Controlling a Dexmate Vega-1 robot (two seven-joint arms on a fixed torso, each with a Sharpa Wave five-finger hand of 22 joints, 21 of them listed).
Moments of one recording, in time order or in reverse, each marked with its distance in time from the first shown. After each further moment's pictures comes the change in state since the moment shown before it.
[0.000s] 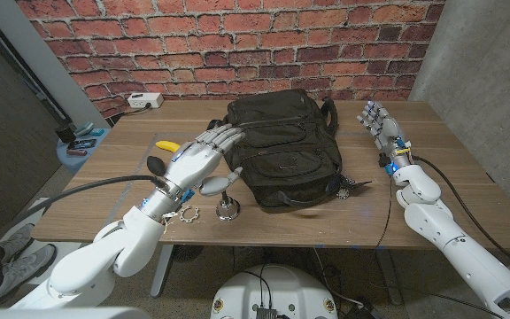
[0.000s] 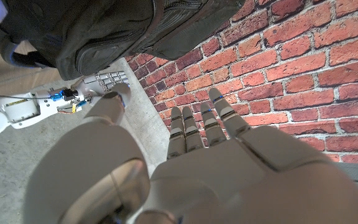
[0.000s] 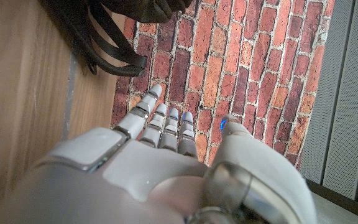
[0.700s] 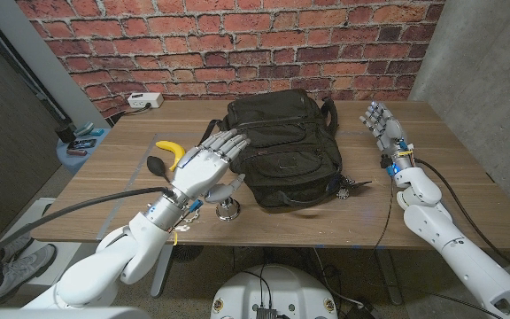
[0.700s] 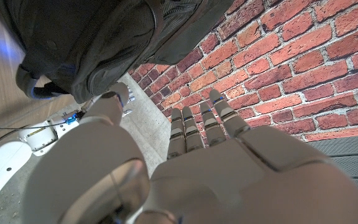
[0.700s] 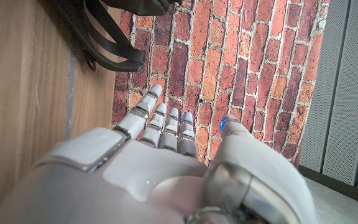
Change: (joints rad) left arm 0.002 0.054 0.077 -0.018 0.161 0.138 -0.003; left_hand 0.004 -0.004 -0.013 0.010 0.000 -0.021 0.006 -0.004 0.005 -0.011 0.011 0.000 0.015 -0.005 0.005 0.000 0.005 -0.005 0.005 -0.012 0.005; right arm -0.001 0.023 0.016 0.027 0.033 0.023 0.026; right_hand 0.000 0.000 0.004 -0.004 0.000 0.000 0.000 0.000 0.000 0.003 0.003 0.000 0.000 0.005 0.005 0.003 0.000 0.000 0.000 0.000 0.000
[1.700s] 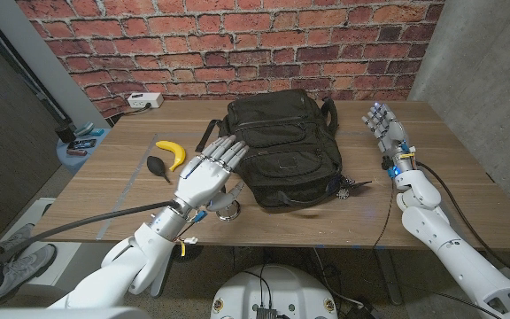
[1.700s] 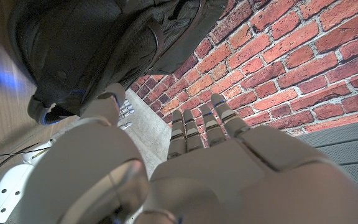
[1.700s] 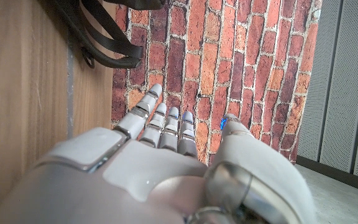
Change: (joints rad) left arm -0.044 0.019 0.136 0.047 0.106 0.146 0.046; left_hand -0.015 -0.015 -0.023 0.001 0.000 -0.043 0.007 -0.012 0.001 -0.050 0.032 0.004 0.028 -0.031 0.030 -0.005 0.005 -0.042 0.008 -0.030 0.000; right arm 0.013 0.030 0.012 0.059 0.033 0.041 0.053; right_hand 0.004 -0.004 0.003 -0.011 0.000 0.005 0.005 0.000 0.000 0.005 0.005 0.000 0.000 0.000 0.000 0.000 0.000 0.011 0.004 0.000 0.000
